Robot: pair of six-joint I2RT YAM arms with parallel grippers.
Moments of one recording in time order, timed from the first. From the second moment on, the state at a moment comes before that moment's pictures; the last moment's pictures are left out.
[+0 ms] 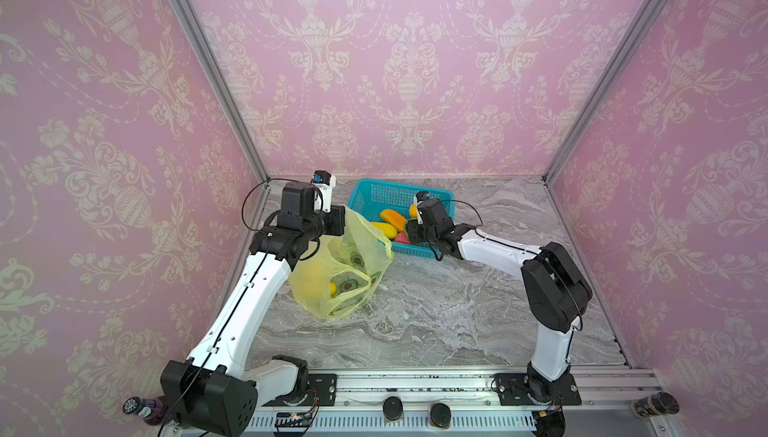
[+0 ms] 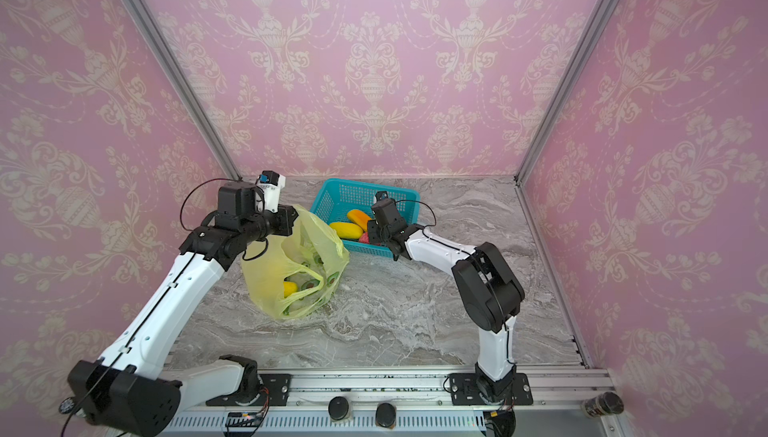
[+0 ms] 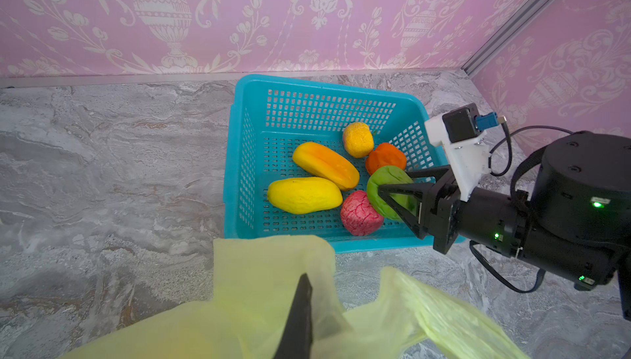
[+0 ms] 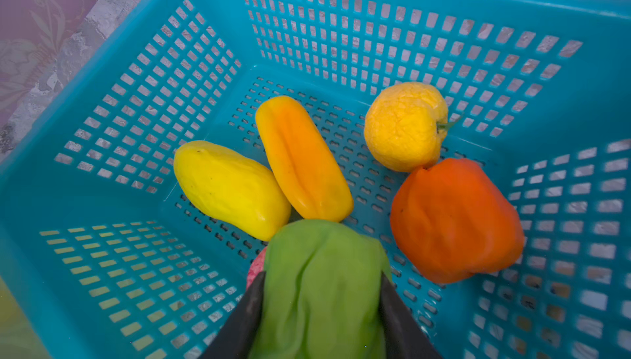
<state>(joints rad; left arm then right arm) -0.20 1.21 1.22 -0.59 0.22 -0.17 0.61 1.89 1.31 -0.11 0.13 0.36</state>
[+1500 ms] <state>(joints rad) -0.19 1.21 1.22 -0.59 0.23 -0.18 1.15 1.49 0.97 0.08 0.07 0.00</state>
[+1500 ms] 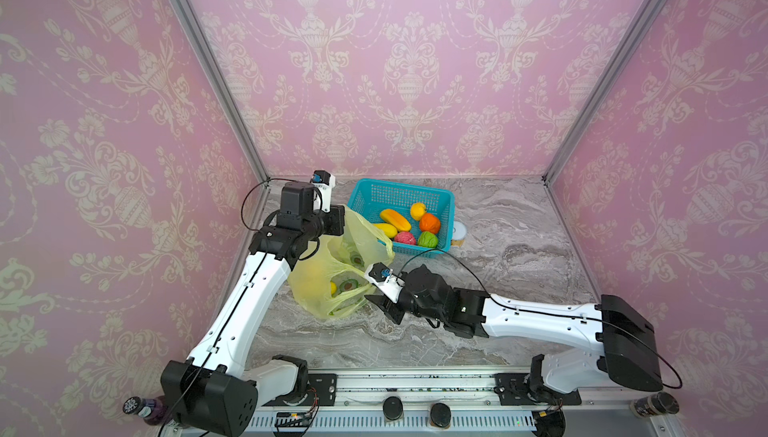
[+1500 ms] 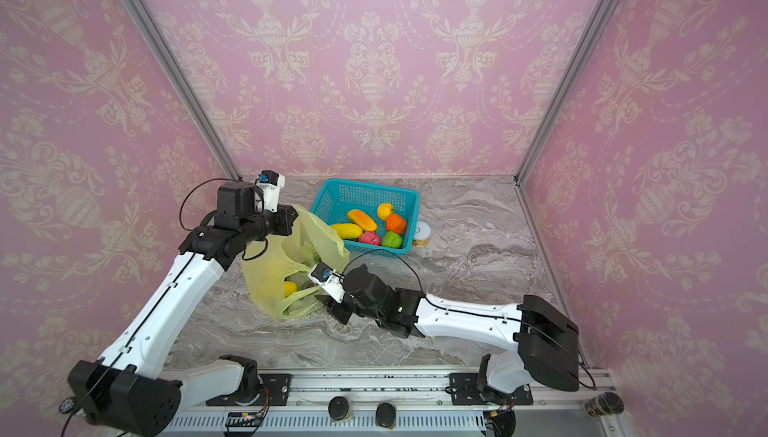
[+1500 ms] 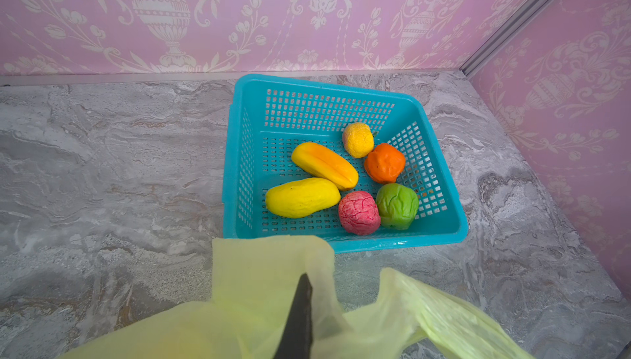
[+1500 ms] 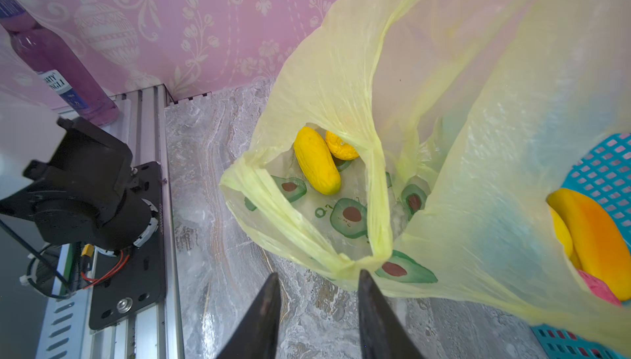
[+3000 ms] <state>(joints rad) -0.19 1.19 1.22 -0.58 0.26 -0.18 0.97 1.61 0.91 0.31 -0.15 0.27</state>
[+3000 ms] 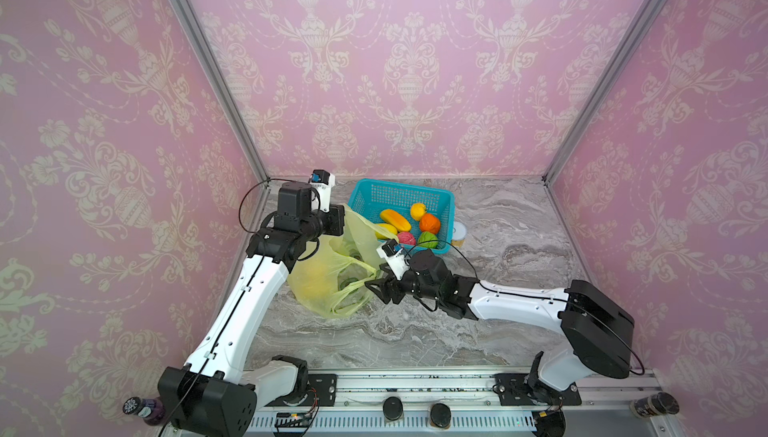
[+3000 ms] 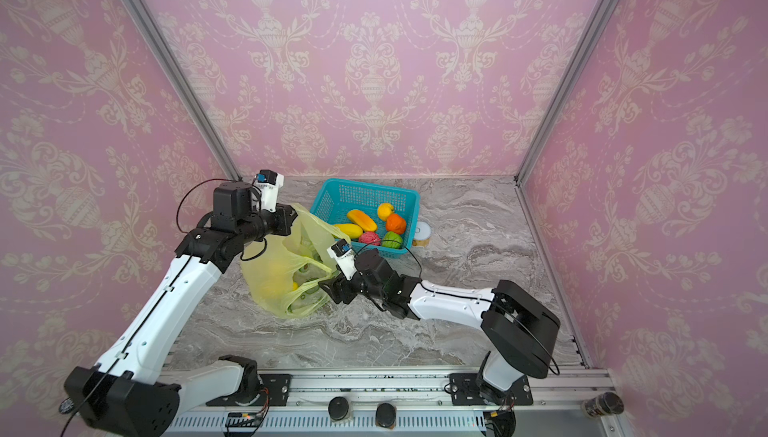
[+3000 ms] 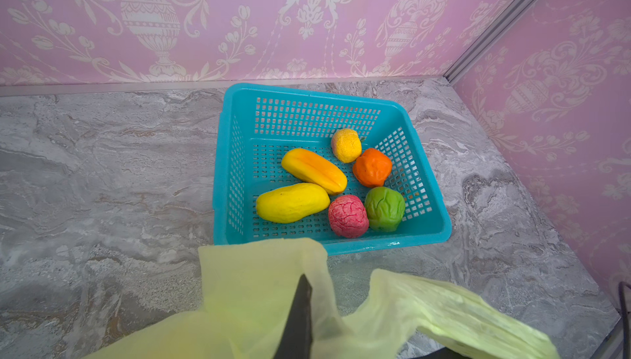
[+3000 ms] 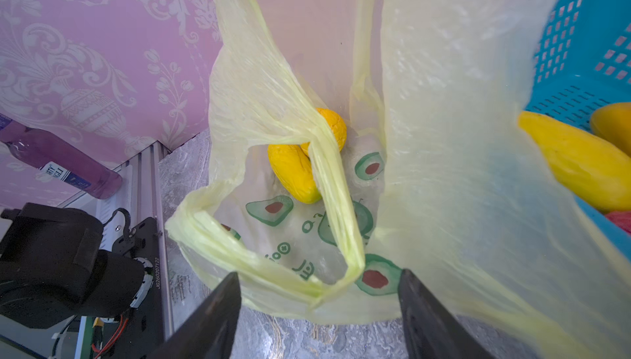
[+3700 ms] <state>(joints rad) -0.04 1.10 1.23 -0.64 -0.03 -0.24 0.97 1.85 1.36 0.21 -0.25 0.40</state>
